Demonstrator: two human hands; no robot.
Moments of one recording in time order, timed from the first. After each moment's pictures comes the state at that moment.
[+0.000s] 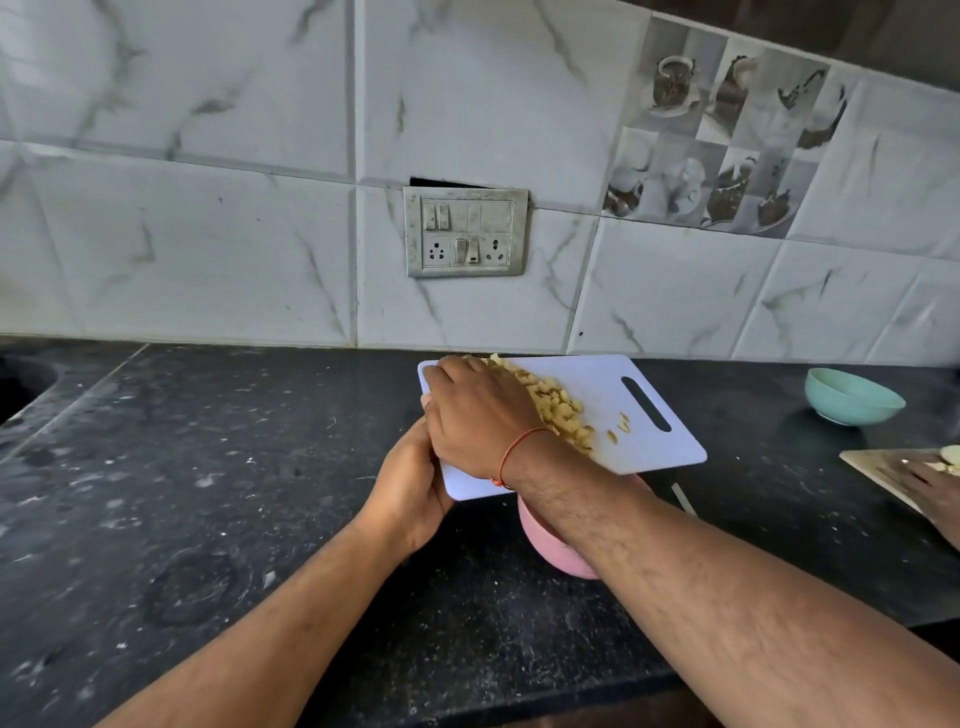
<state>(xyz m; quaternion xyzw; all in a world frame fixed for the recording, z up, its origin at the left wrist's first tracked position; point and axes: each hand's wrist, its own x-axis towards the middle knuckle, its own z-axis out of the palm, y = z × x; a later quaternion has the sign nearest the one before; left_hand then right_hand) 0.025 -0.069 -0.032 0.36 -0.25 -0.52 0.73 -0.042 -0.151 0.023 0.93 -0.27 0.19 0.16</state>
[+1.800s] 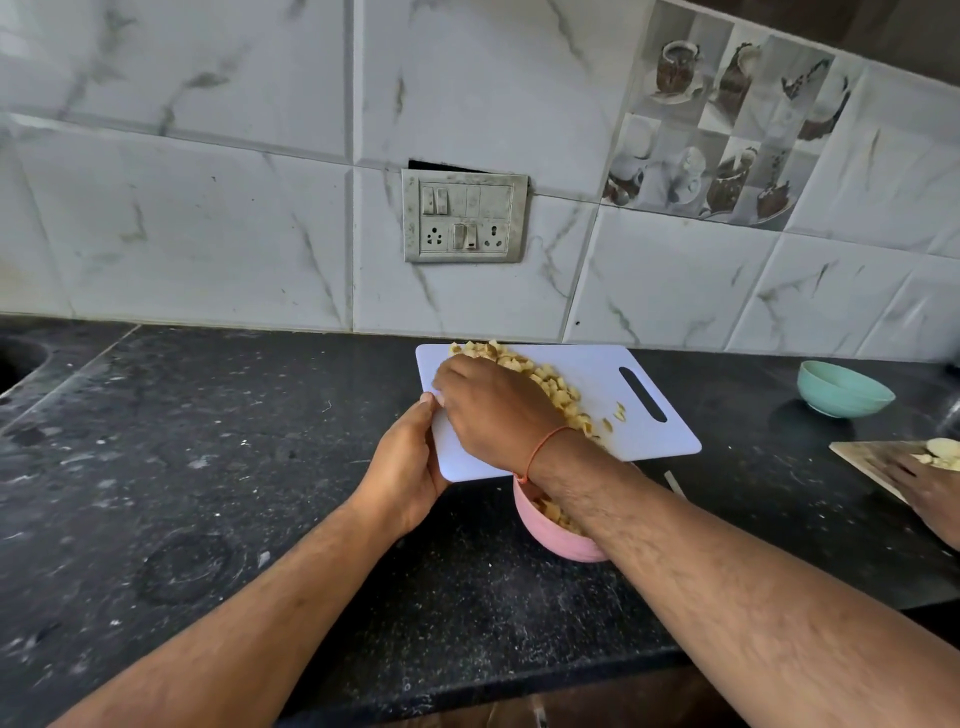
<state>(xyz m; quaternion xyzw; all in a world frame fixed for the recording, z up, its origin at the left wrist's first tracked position) 0.025 -0.069 -0.031 0.38 -0.21 -0.52 0.74 -0.062 -0.170 0.012 0.95 -0.17 0.19 0.16</state>
